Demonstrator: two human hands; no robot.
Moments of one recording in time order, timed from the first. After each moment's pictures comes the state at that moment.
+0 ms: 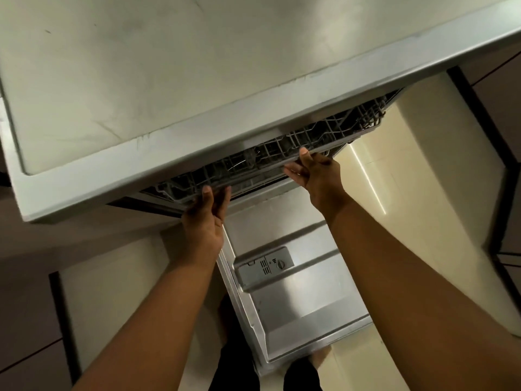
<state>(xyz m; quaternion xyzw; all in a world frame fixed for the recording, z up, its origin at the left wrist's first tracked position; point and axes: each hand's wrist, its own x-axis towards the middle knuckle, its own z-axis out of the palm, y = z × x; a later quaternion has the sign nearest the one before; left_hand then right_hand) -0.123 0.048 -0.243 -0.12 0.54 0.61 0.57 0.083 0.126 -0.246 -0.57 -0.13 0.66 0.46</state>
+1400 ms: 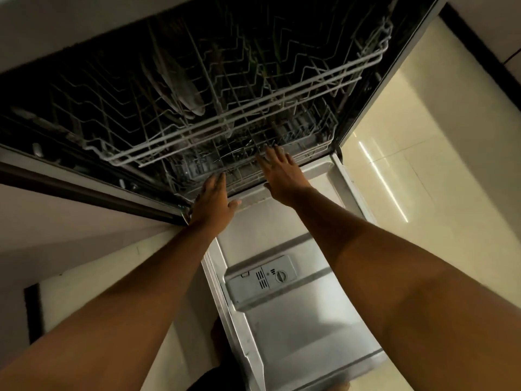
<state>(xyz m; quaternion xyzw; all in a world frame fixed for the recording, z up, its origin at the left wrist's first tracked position) -0.107 0.071 -0.417 0.63 0.73 -0.01 0.26 0.079 0.135 -0.432 -0.53 -0.83 0.16 -0.06</state>
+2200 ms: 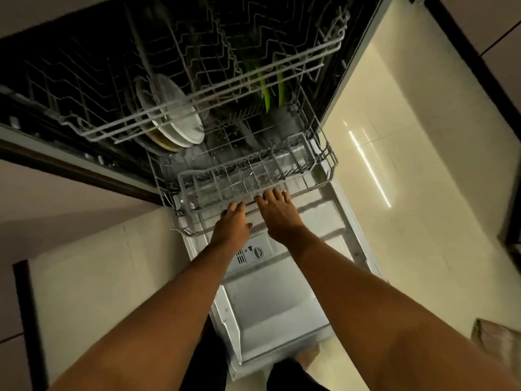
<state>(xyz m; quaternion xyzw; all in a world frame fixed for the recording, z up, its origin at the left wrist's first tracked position) -0.006 -0.016 -0.421 0.61 0.71 -0.09 0.34 0.130 0.010 -0.436 -0.51 -0.83 0.21 -0.11</state>
